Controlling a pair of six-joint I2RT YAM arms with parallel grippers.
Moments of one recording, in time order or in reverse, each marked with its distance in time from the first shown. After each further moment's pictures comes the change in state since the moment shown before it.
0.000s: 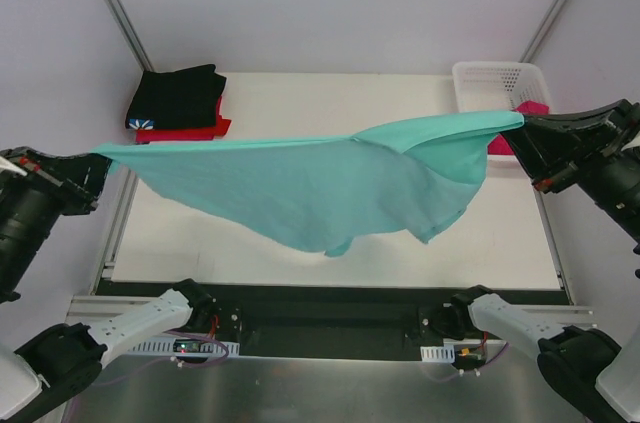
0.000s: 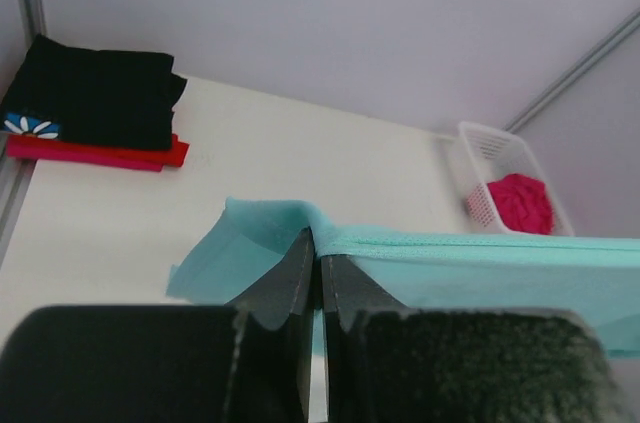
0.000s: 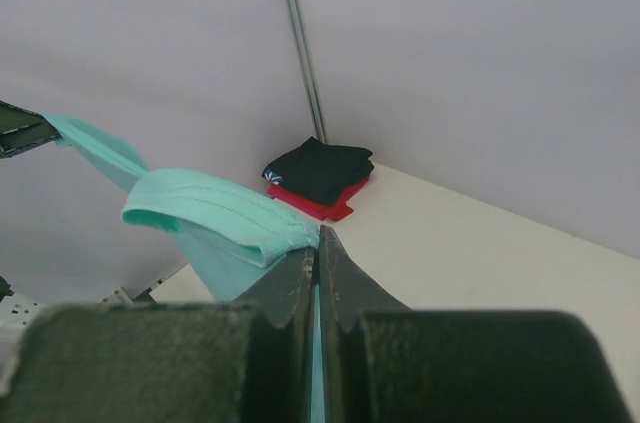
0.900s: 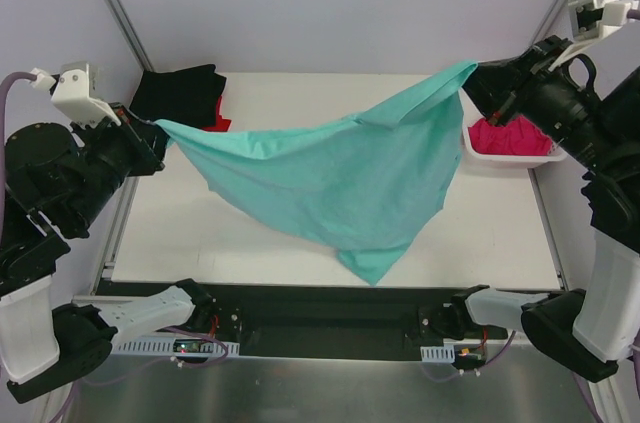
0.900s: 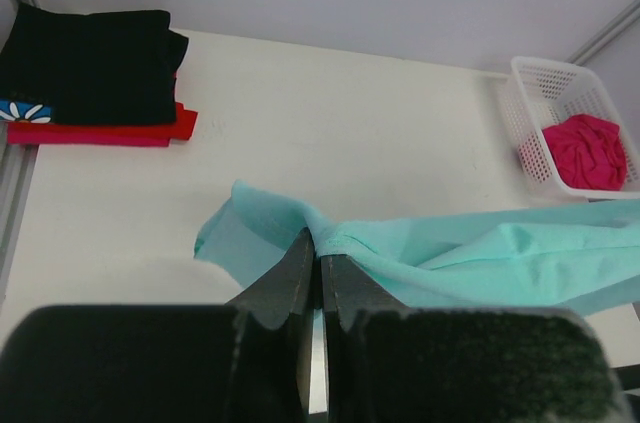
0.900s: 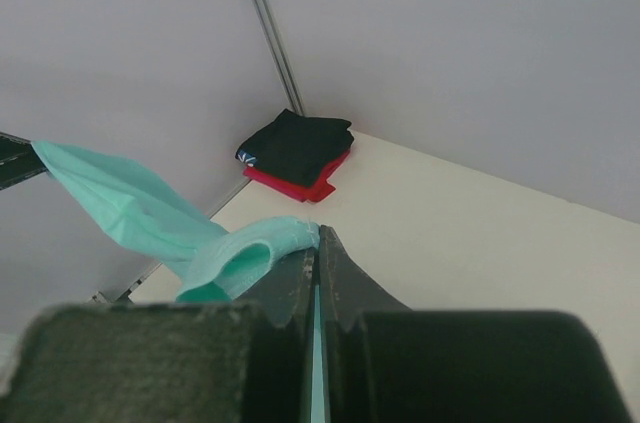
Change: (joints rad) left arm 0.000 0.140 -0.071 0.085 0.041 0.037; right arm -0.023 0.241 0.106 0.004 0.006 0.015
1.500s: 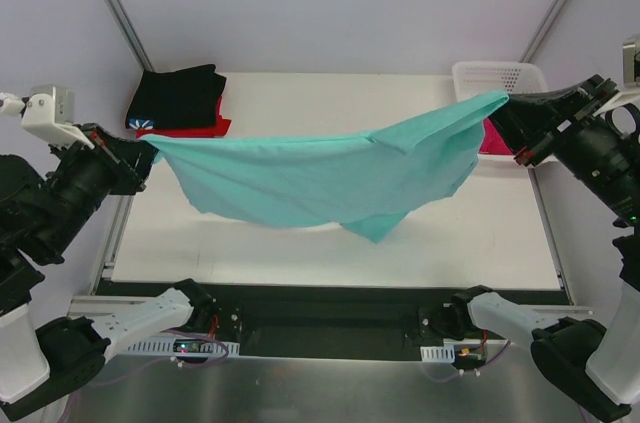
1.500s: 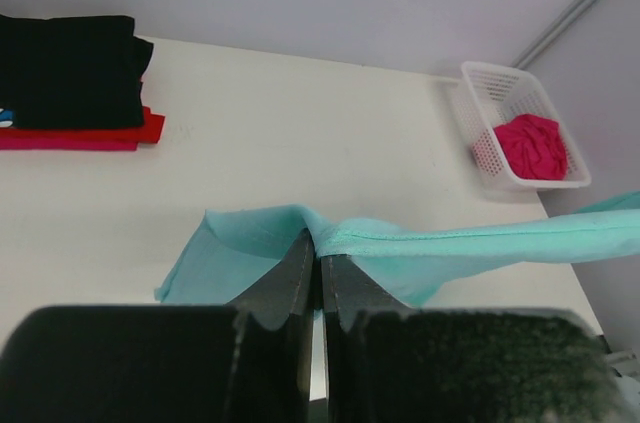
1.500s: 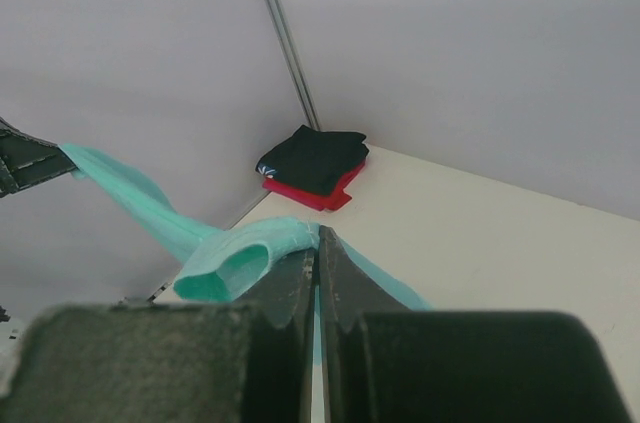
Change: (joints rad) left arm 0.000 -0.096 -0.032 -0.001 0.058 -0.015; right arm -0.022 -0.158 -0.078 0.001 -0.011 0.042
